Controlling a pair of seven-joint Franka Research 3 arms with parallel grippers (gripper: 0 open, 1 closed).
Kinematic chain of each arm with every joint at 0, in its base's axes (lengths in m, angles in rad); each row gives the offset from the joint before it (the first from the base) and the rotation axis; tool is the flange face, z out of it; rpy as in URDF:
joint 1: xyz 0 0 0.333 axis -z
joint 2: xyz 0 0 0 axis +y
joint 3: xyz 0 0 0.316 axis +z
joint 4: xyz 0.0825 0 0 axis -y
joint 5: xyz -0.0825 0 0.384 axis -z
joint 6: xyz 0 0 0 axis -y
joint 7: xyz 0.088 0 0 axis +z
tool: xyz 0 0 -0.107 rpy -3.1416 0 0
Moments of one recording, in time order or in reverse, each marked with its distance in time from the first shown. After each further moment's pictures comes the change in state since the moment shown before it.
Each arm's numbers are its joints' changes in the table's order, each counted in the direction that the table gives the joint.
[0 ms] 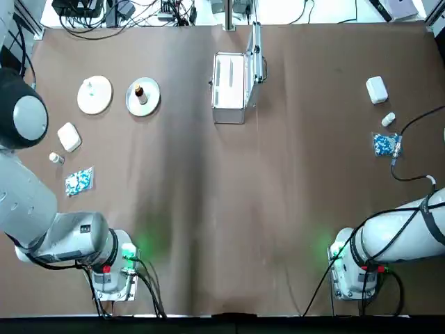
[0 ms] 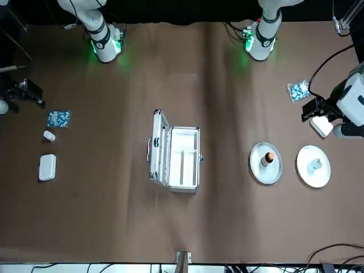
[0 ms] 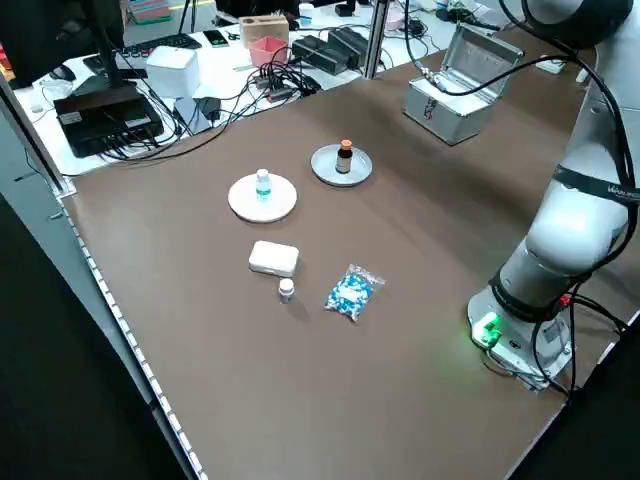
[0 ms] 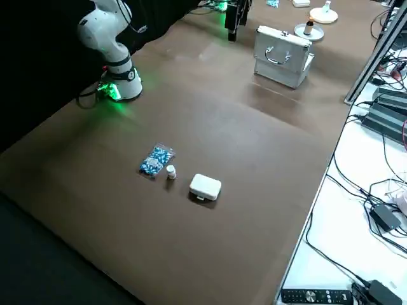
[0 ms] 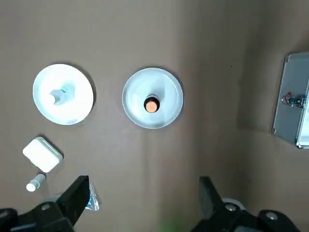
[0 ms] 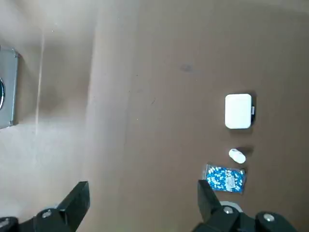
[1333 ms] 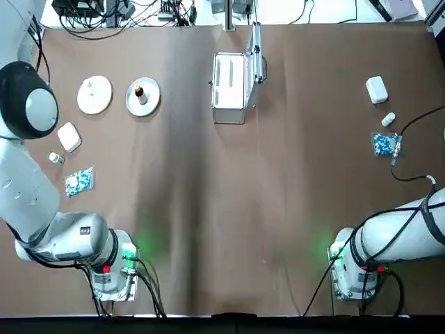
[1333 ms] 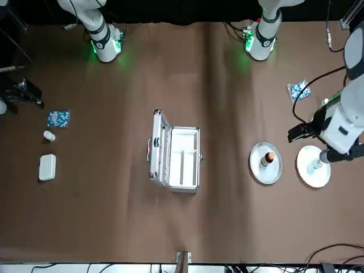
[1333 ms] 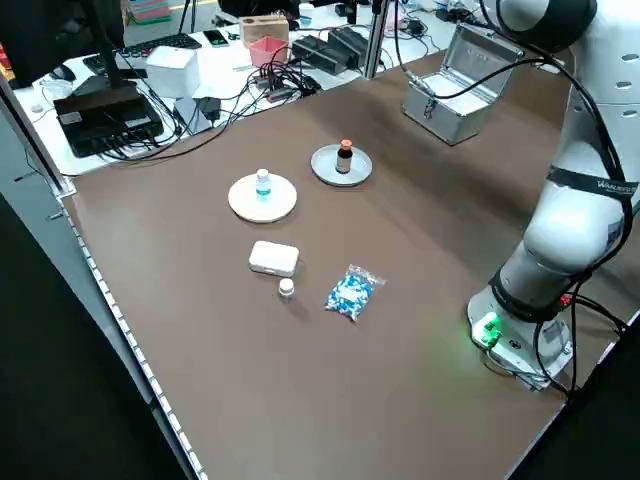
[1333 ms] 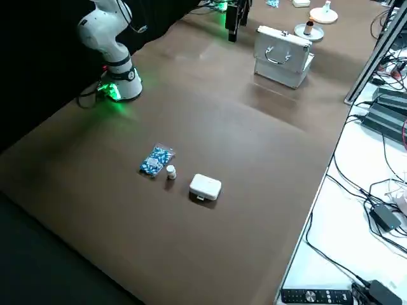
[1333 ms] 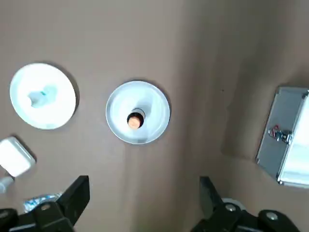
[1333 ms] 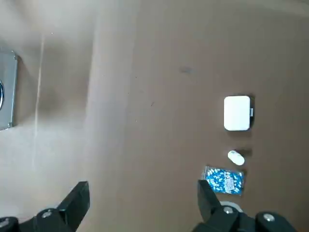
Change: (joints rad) left arm 0.043 0.085 -0.009 0.036 0.000 0.079 0.160; right arm 0.004 0.000 0.000 -0.001 0.000 0.008 0.005
